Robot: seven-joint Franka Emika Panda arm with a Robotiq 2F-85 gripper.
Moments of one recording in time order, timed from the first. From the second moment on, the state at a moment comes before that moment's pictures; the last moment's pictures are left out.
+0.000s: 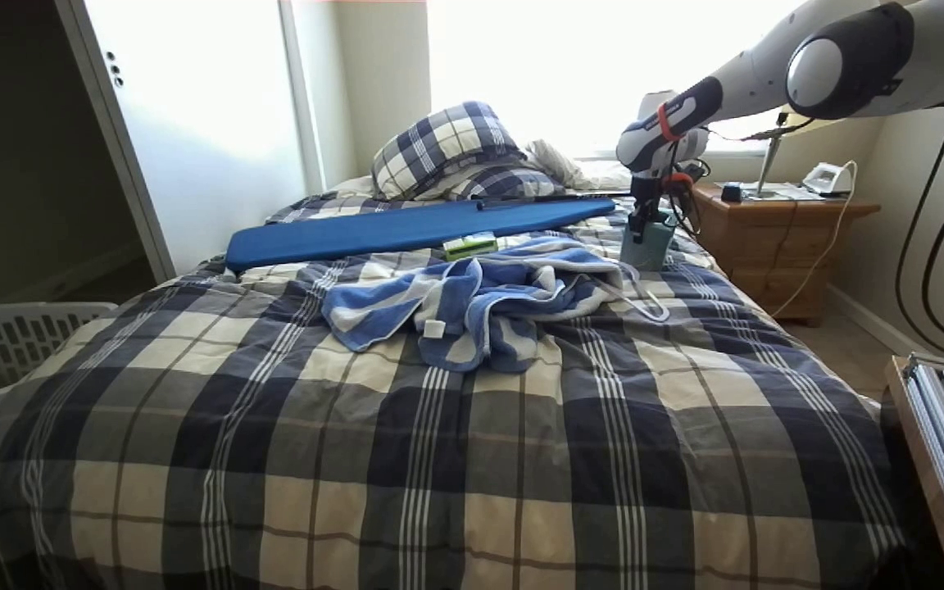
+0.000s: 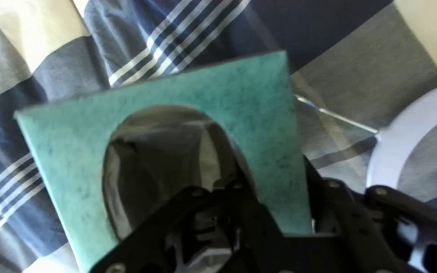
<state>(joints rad) -0.79 1.24 -0.08 -0.85 -0.09 2.23 -0.61</state>
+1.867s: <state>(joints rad) -0.64 0.74 0.44 -1.35 -0.05 2.62 -1.34</state>
